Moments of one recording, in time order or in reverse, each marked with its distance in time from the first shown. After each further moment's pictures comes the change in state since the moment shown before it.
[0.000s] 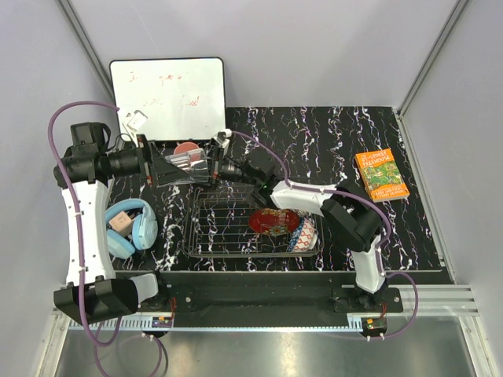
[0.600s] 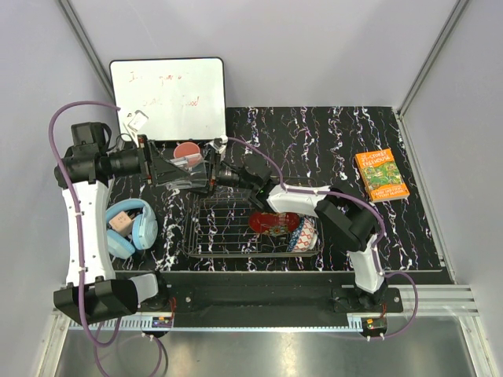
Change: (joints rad) left arm -0.006 -0.002 -0.002 0.007 -0.001 0.003; right arm 0.033 0.045 0.001 0.064 0.005 0.052
